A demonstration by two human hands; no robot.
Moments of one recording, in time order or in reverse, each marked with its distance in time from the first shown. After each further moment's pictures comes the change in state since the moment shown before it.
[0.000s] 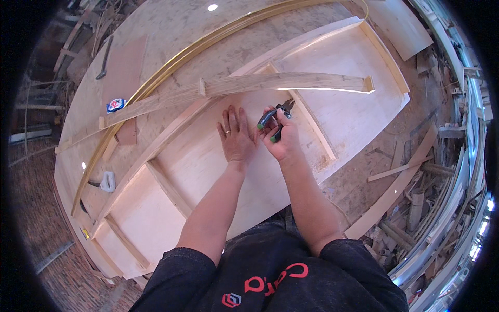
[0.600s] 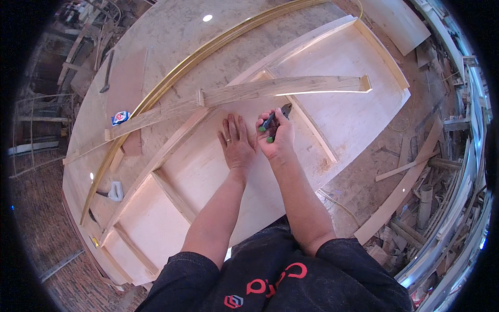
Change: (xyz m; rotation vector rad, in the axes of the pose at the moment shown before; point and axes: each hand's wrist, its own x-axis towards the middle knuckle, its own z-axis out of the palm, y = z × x) left_hand 0.002 -0.005 0.012 0.049 0.047 0.017; right_hand -0.002 0.006 0.033 0.286 -0.065 -0.081
